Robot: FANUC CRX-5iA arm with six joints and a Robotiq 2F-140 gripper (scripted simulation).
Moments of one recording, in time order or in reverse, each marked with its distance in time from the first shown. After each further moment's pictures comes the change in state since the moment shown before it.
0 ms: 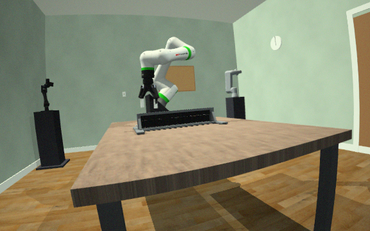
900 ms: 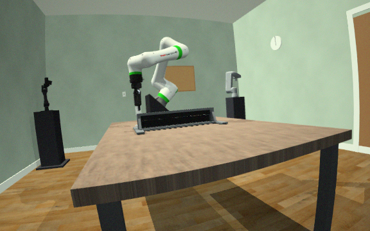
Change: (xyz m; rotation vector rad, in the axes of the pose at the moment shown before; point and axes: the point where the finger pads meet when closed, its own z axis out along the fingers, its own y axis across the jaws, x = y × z) arm 0.051 0.059 0.028 0.096 0.001 0.407
